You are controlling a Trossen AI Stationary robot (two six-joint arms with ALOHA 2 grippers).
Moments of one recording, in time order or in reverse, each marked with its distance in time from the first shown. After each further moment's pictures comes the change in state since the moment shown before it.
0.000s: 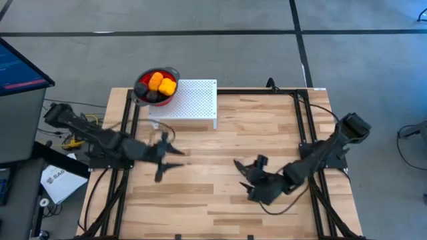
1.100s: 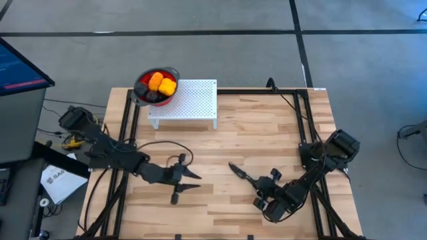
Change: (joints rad) left arm -0.140 0.434 -0.001 0.525 -0.068 -0.016; right arm 0.169 0.309 -0.088 -0.110 0.002 0.708
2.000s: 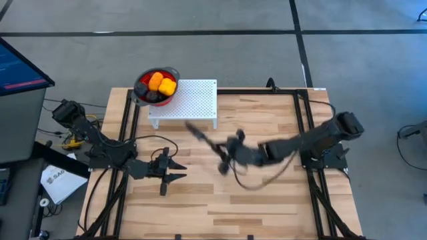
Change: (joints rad) left arm -0.063 -0.239 -0.244 -0.045 -0.181 -0.206; right arm -0.514 -0.254 0.286 0.482 -0.055 -0.925
